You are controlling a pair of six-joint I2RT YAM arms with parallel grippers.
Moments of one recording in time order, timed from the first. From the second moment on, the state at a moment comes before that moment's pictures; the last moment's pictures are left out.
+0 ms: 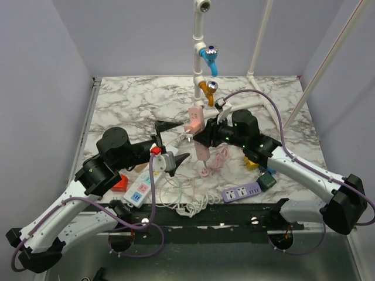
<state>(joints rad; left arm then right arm) -0.79 0.76 1.02 -0.30 0.51 0.69 0.73 1.24 0.95 -0.02 -0.23 0.37</state>
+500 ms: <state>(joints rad) -0.88 0.83 0.93 -0.25 0.31 0.86 0.78 1.27 1.01 0.01 -0.22 0.38</state>
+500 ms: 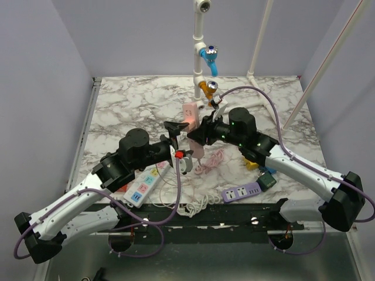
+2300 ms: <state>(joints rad) -0.88 0.85 0.94 -0.24 0.14 1.01 0.91 1.09 0.90 0.06 -0.13 0.38</state>
